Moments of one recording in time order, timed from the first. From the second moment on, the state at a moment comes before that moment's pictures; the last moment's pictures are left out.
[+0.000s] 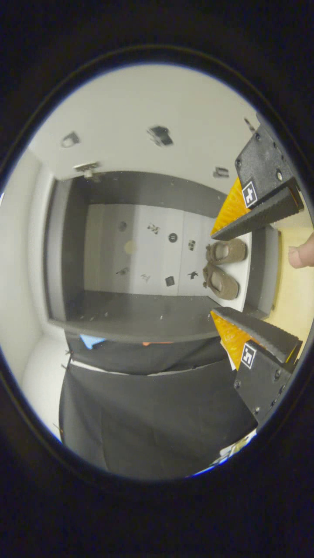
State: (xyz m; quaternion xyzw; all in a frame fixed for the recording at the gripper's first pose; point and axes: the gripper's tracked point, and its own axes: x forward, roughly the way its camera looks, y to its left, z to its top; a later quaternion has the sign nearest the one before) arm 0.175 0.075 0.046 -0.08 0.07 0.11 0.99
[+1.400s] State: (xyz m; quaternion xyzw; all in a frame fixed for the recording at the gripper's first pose) arm -0.142 -0.280 0.089 -0.08 -0.14 -0.09 0.98
